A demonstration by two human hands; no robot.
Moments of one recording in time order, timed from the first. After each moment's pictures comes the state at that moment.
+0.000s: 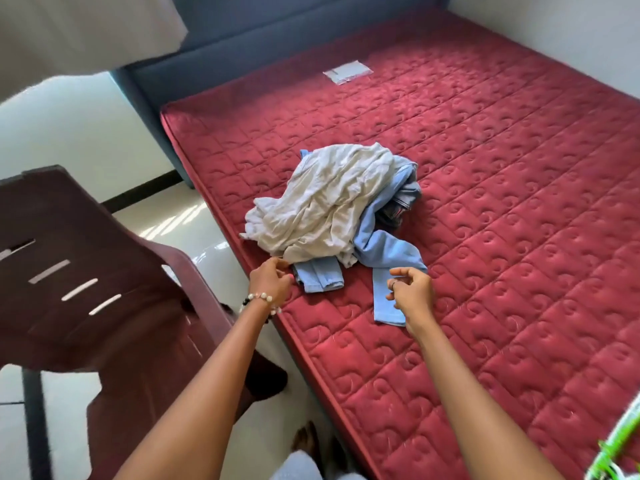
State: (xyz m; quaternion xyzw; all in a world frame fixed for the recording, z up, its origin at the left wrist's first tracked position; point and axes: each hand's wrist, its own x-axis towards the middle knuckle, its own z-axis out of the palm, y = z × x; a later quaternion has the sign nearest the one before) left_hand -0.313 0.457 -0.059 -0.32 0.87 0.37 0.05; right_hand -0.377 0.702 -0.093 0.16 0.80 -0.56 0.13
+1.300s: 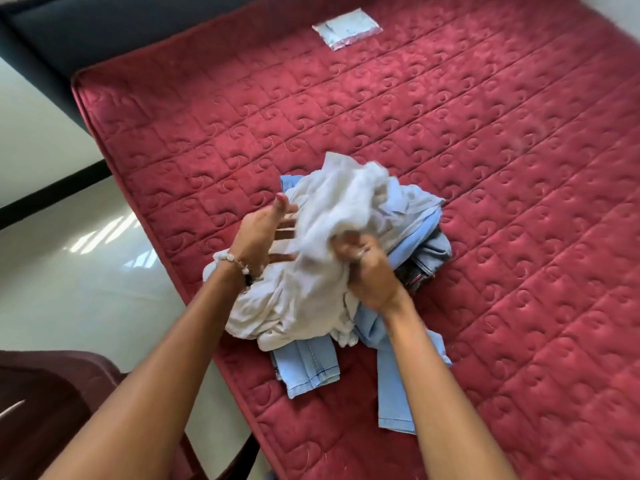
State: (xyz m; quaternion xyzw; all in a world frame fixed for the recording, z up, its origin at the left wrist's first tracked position) left_hand -0.635 0.353 -0.077 -0.29 0.62 0.72 0.10; right_hand -0.652 0.530 -0.087 -0.03 0.53 -0.78 0.34
